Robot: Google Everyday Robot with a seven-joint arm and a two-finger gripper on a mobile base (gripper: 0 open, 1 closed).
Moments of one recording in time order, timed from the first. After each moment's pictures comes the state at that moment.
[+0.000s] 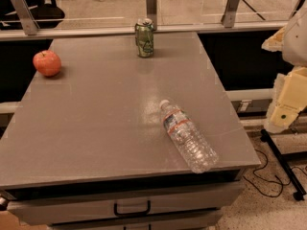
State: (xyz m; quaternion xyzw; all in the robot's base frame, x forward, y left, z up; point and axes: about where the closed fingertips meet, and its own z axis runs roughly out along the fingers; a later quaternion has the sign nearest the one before) arm 0.438 -0.217 0.976 -0.60 0.78 -0.03 0.16
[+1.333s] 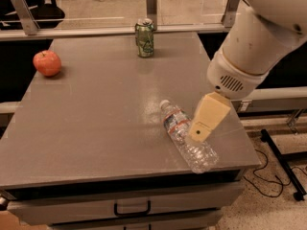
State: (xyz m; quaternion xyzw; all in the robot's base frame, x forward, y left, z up) arm 0.445 -0.116 0.911 -0.53 0.84 0.03 0.14
